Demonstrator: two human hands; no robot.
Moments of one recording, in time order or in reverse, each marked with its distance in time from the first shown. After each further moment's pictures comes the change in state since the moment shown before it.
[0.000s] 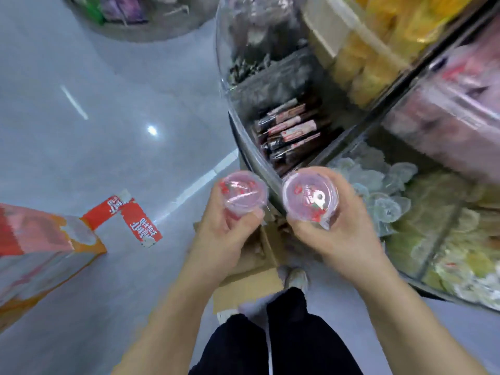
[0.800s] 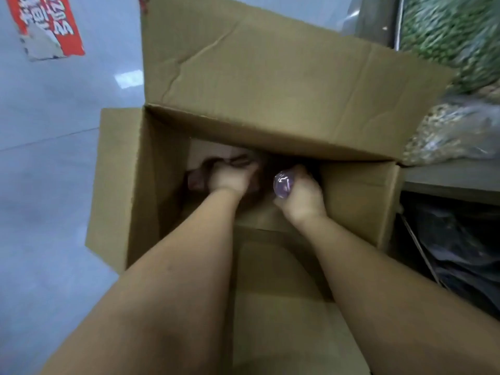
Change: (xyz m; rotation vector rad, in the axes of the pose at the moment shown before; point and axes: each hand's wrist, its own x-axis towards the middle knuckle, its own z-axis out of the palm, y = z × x) left_hand 0.071 -0.700 -0.041 0.124 0.571 -1.039; right_hand 0.105 0.674 0.218 -0.963 -0.462 0.440
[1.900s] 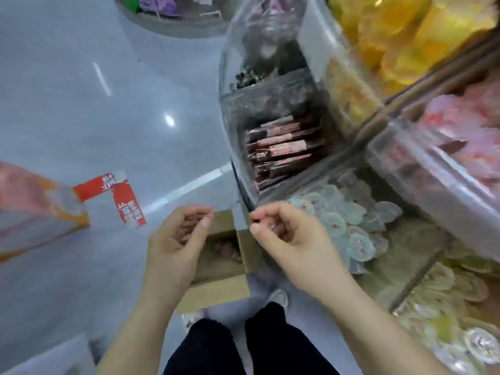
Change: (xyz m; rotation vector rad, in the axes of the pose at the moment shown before) left_hand -0.593 0.262 -0.210 -0.181 -0.066 0.979; right_hand -0.468 -0.097 -0.514 0.836 0.160 -0.516
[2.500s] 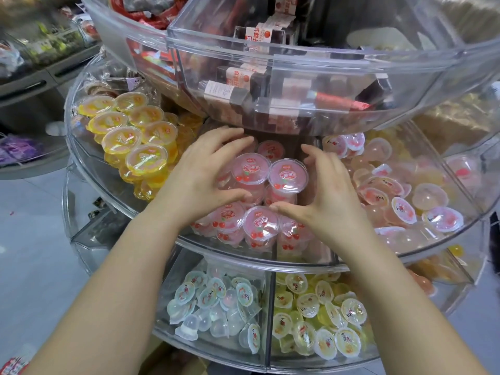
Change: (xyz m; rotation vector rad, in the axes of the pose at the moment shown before) left_hand 0.070 0.243 0.255 0.648 -0.730 1.165; right_hand -0.078 -0.051 -0.268 -0.648 0.841 0.005
